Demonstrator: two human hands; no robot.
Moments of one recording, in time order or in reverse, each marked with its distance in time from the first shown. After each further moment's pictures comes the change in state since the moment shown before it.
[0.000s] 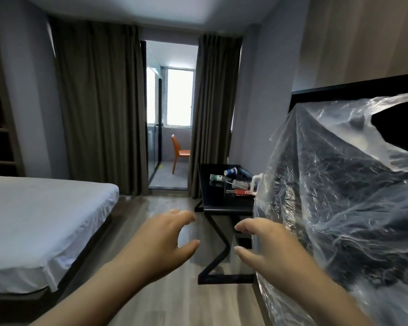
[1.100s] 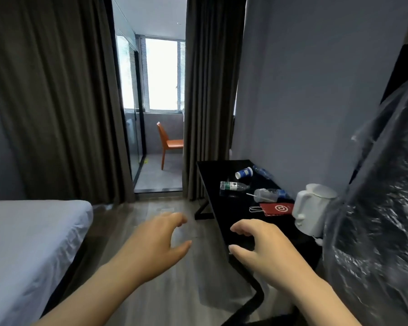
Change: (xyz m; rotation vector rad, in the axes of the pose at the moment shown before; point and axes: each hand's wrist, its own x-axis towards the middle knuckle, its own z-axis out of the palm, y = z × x) left_hand 0.433 -0.406 0.171 -0.059 -0.131 -0.017; right_hand 0.537 0.103 0.242 0.075 -0.067 0.166
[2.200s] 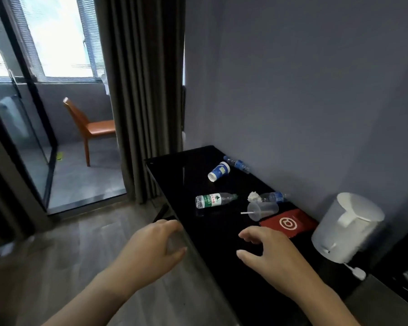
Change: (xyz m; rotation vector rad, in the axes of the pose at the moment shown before) left_hand 0.489 -0.253 0.159 -0.068 -0.282 0.265; right_hand 0.443 0.146 0.131 0.083 0.045 0.479
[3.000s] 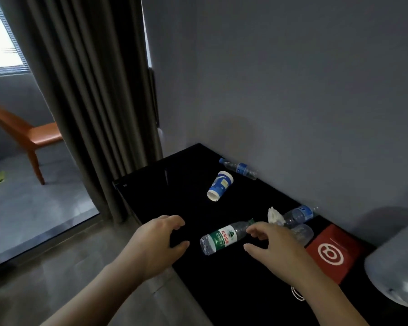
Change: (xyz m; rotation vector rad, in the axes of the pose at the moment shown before) left_hand 0.325 -0.153 0.037 -0.103 -0.190 0.115; right_hand 0.317 0.053 0.054 0.106 0.033 0.245
